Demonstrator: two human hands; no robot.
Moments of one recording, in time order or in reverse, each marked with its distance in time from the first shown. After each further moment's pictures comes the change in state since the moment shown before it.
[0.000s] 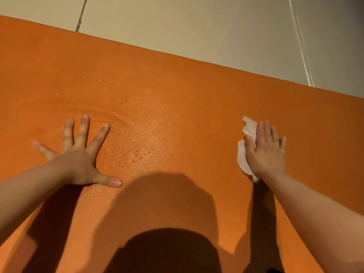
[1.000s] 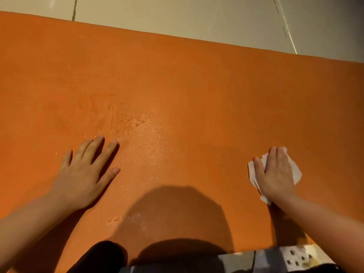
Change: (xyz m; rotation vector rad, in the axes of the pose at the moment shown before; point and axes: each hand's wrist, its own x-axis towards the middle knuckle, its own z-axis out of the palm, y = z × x) left_hand -0.036 -0.045 0.140 -0.061 0.630 0.432; right_hand -0.172 0.060 0.039 0.137 -0.100 0.190
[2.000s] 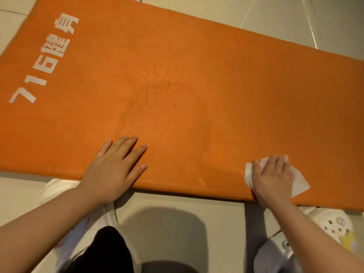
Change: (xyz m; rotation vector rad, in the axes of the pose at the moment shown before) left_hand -0.137 -0.018 0.009 0.044 0.034 0.073; right_hand -0.129 -0.072 0.043 -0.081 0.066 0.015
